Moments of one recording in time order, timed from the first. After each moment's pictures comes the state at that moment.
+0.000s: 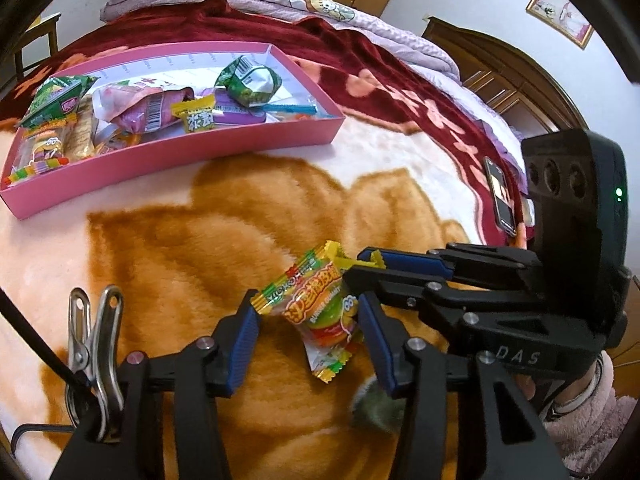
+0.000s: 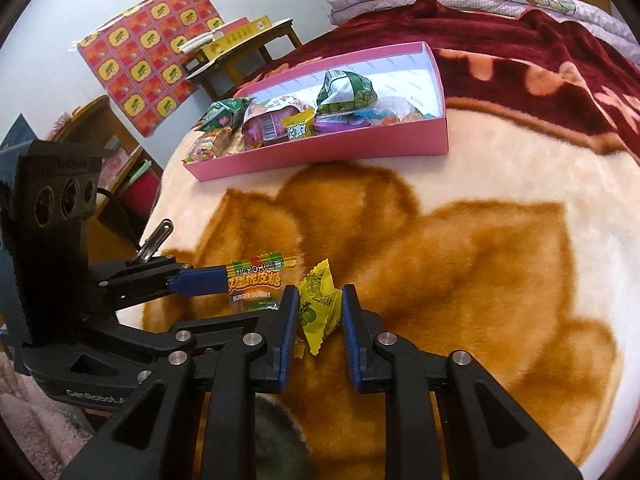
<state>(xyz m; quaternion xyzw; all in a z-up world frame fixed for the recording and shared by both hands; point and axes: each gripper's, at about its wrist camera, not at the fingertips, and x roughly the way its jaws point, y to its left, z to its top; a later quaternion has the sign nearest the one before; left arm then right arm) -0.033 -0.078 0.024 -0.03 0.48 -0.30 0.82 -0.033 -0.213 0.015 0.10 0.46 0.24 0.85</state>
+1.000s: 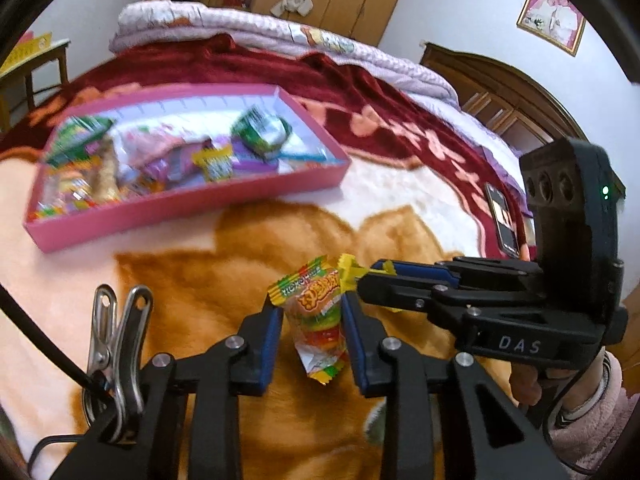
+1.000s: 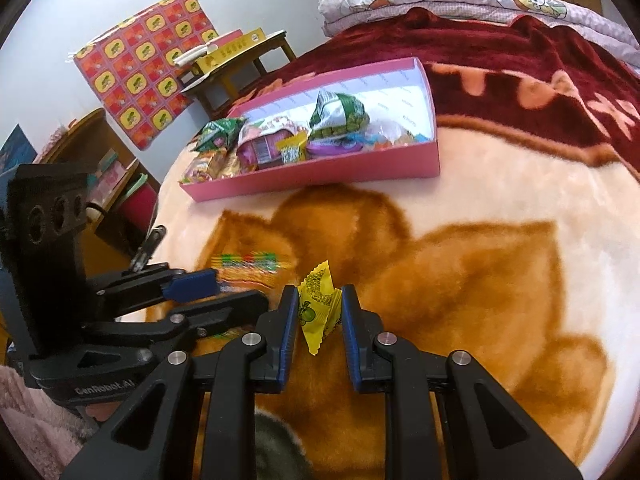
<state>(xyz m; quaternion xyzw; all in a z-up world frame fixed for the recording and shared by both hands) -0.036 -0.061 0.046 -0.03 0.42 -0.28 0.87 -0.026 -0.216 0.027 0.10 0.44 0.22 0.86</state>
